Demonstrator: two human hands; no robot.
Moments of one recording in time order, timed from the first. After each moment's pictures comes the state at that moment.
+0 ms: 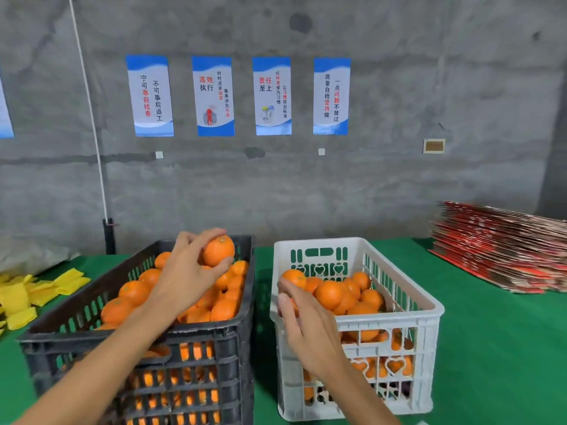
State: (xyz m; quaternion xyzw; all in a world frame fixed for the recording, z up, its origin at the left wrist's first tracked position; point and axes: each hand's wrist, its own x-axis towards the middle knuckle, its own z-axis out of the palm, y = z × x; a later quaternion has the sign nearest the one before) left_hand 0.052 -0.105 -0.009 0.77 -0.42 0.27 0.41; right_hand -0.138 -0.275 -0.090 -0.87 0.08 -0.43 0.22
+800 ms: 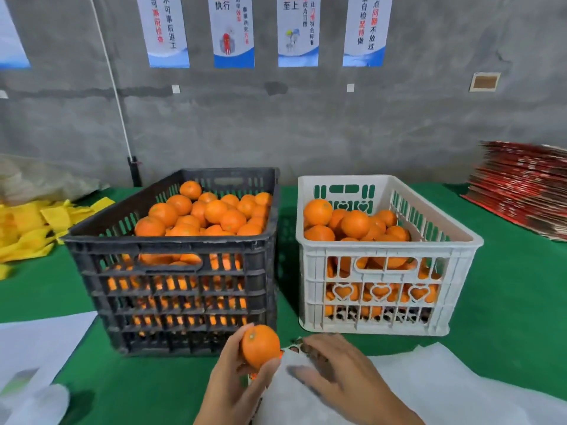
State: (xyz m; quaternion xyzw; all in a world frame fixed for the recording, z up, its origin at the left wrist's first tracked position) left_hand -0.101 -0.041 -0.267 0.71 -0.30 -0.08 0.63; right_hand -0.222 -0.246 -0.230 -0.96 0.09 -0.10 0.24
